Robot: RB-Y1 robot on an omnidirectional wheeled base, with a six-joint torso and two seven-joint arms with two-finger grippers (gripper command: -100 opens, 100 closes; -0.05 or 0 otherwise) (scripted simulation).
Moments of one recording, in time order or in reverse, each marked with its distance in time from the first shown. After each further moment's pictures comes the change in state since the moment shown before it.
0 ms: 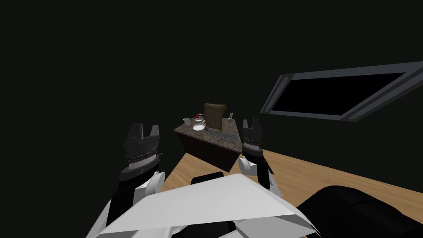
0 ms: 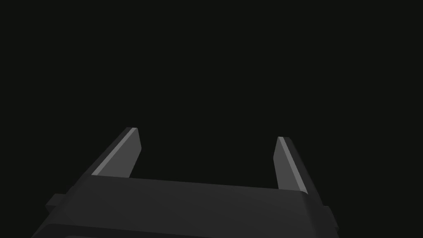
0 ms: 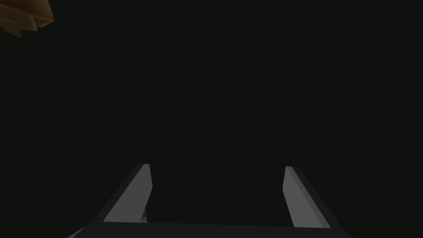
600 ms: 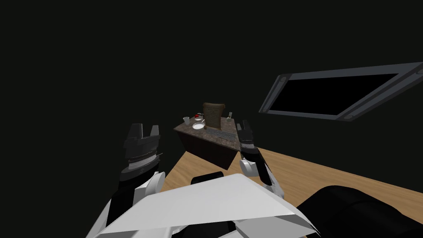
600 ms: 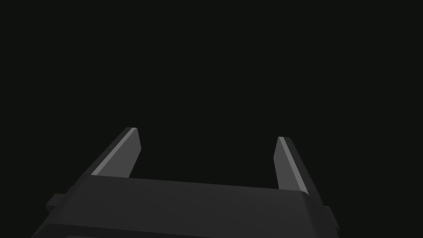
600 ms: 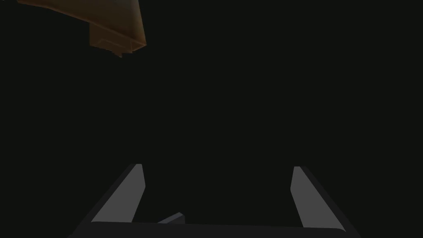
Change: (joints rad) left arm 0.000 0.000 0.000 0.000 0.000 0.000 0.000; right arm 0.009 -0.144 0.014 0.069 -0.063 0.130 0.004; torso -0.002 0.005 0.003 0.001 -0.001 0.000
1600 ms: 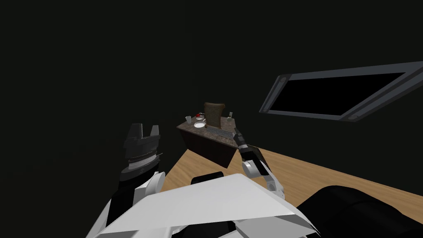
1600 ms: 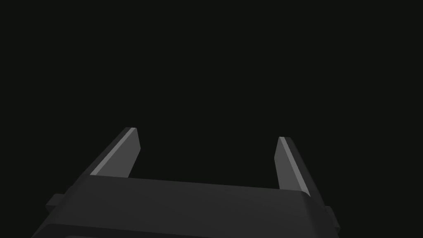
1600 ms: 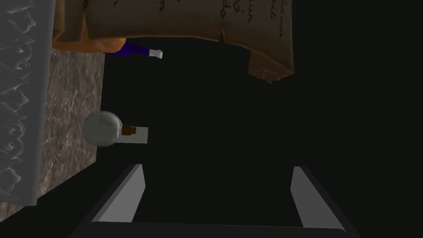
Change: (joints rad) left arm 0.000 0.000 0.000 0.000 0.000 0.000 0.000; right arm -0.004 -0.171 0.016 0.181 -0.138 0.284 0.007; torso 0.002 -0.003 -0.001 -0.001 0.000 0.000
